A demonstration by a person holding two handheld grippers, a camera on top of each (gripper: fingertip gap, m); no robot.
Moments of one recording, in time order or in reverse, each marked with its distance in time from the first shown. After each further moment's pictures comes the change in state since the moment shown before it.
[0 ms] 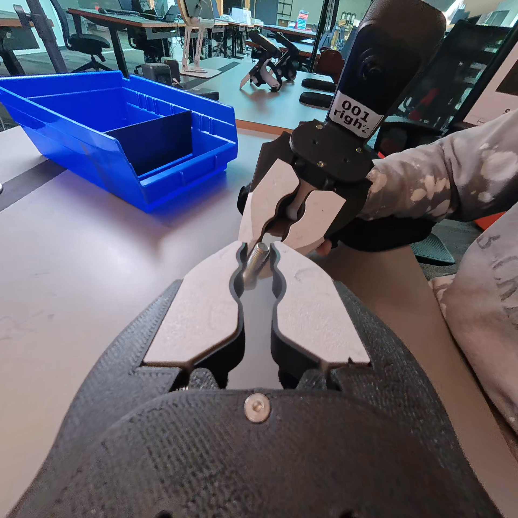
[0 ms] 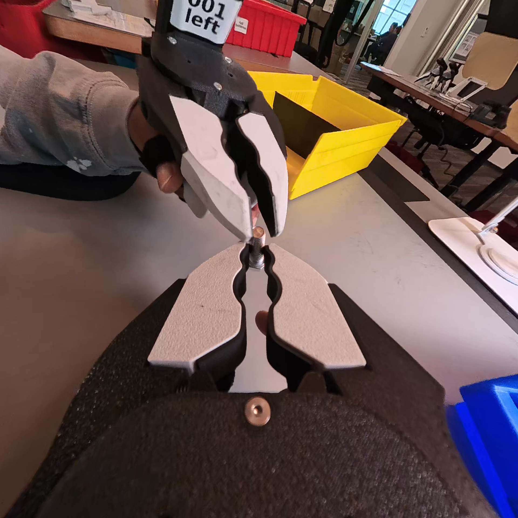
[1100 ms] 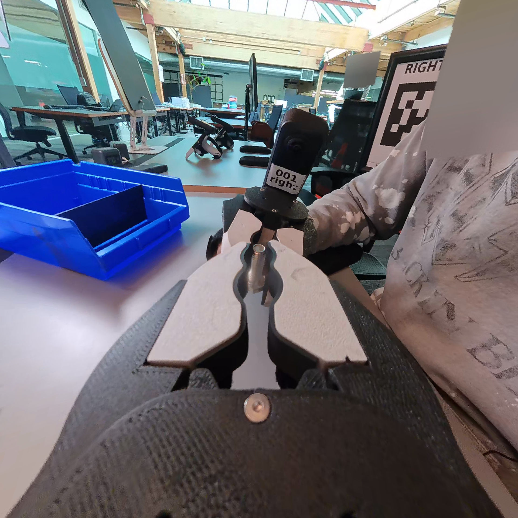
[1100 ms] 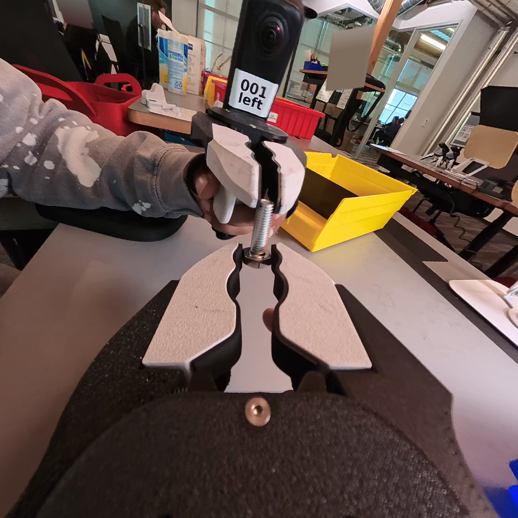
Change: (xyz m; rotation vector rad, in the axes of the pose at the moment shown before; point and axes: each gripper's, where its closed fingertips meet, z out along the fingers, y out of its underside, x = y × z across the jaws) left arm 0.040 -0.038 -0.021 0.207 0.219 0.078; right arm -0.027 -0.034 -0.011 0.236 -0.088 -0.026
